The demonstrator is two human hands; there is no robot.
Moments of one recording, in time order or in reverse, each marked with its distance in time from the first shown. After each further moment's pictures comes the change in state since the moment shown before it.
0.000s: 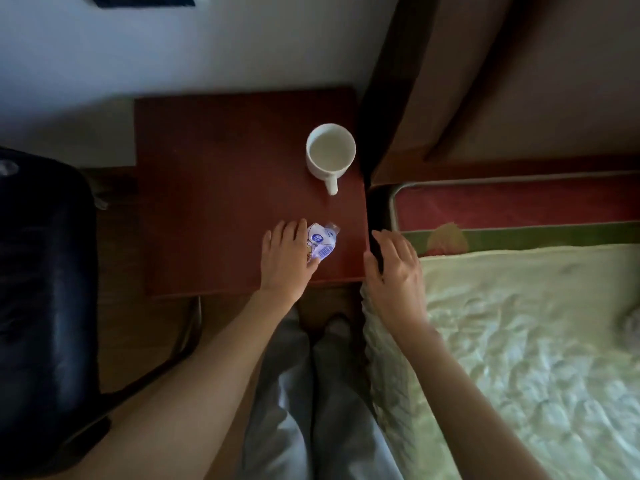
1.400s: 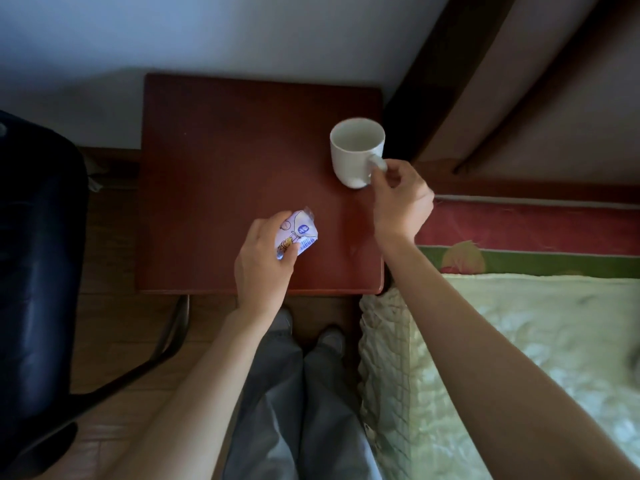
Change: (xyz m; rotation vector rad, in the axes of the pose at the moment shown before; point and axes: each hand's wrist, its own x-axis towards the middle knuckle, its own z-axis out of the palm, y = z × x) left_hand -0.021 -0.025 -0.027 -0.575 0.390 -0.242; right_hand 0.114 -0.049 0.027 0.249 0.307 0.275
